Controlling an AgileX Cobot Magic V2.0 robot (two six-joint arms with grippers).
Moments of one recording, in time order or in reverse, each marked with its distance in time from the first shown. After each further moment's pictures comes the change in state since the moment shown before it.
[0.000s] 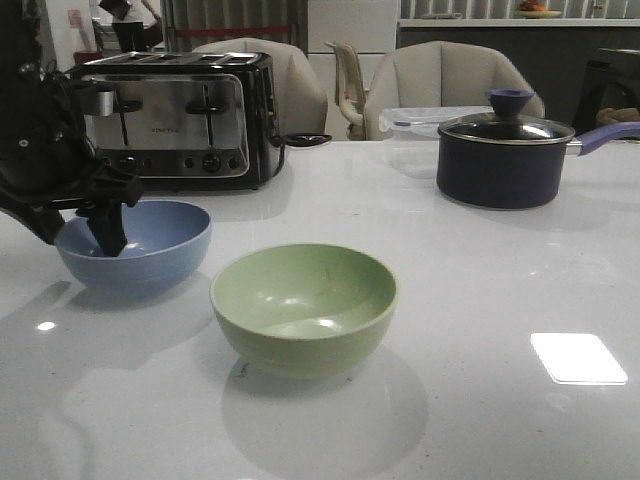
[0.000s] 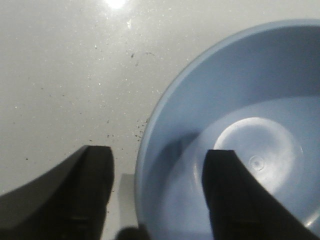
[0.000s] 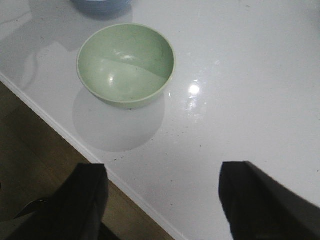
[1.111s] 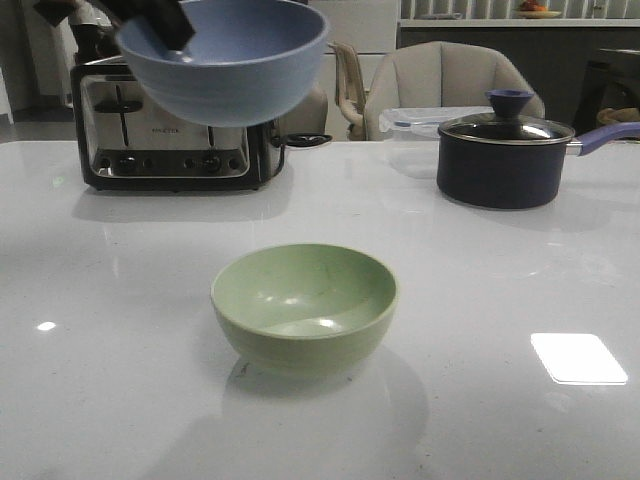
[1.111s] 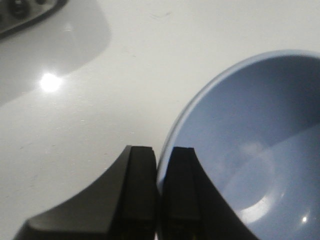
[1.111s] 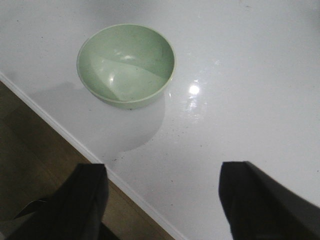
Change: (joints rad) left arm -0.201 -0.293 -0.232 -0.230 0.327 0.202; right arm 0.000 0.000 0.000 0.000 0.001 -0.001
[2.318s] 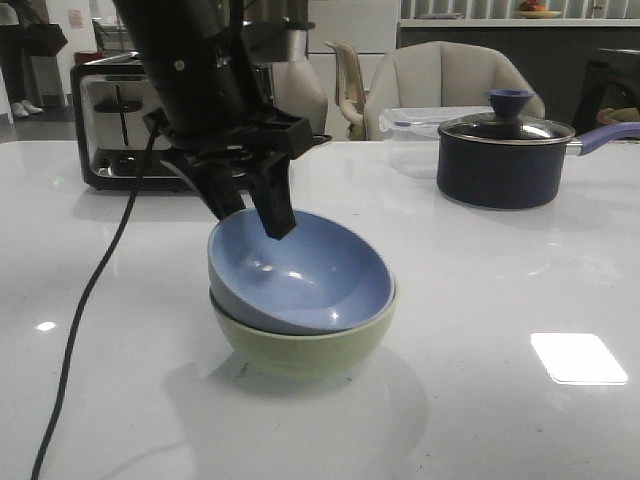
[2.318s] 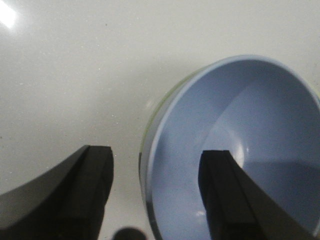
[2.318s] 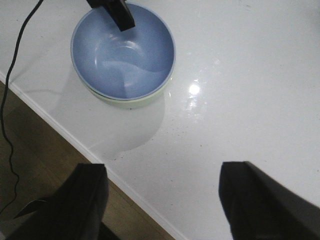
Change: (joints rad) left arm -0.141 0.255 0.000 0.035 0.034 0.017; right arm 0.000 0.000 0.000 0.000 0.000 0.000
